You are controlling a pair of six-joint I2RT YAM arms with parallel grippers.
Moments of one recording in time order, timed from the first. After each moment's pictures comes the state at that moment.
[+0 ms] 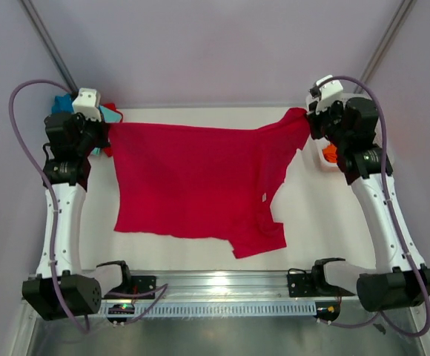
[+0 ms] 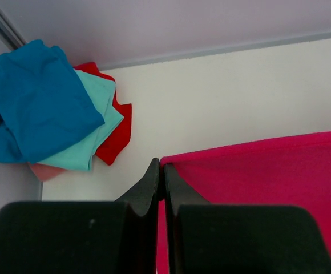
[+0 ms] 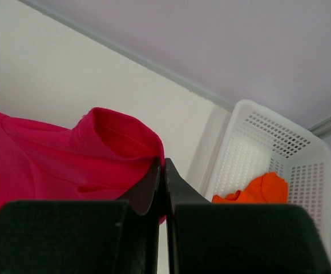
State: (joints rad) left arm 0.14 1.10 1.25 -0.40 0.25 0.13; right arm 0.09 1.14 1.34 -0.43 -0.23 -0.32
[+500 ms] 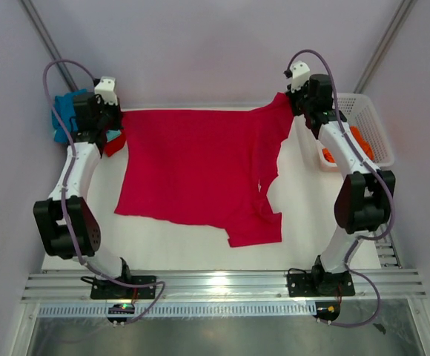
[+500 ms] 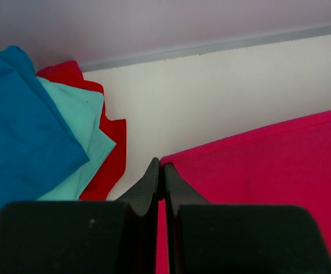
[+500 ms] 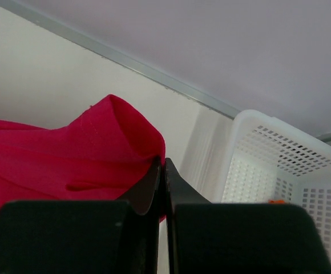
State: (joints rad) left arm 0.11 1.57 1.35 -0.15 0.23 0.13; right arm 0.09 1.75 1.57 -0.18 -0.13 -0.36
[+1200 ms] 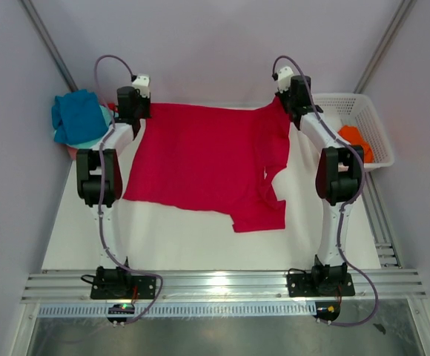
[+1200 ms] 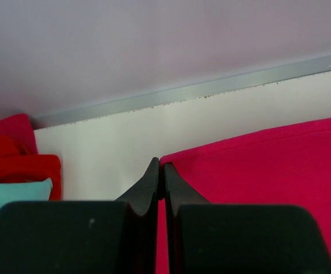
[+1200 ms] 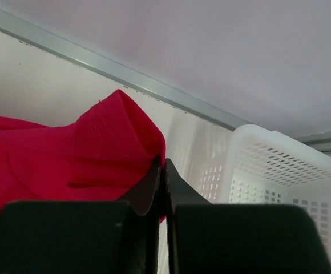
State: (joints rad) left arm -0.02 2.20 1.74 0.13 0.10 0.14; right arm 0.11 2.18 1.87 -0.10 0.09 -0.45
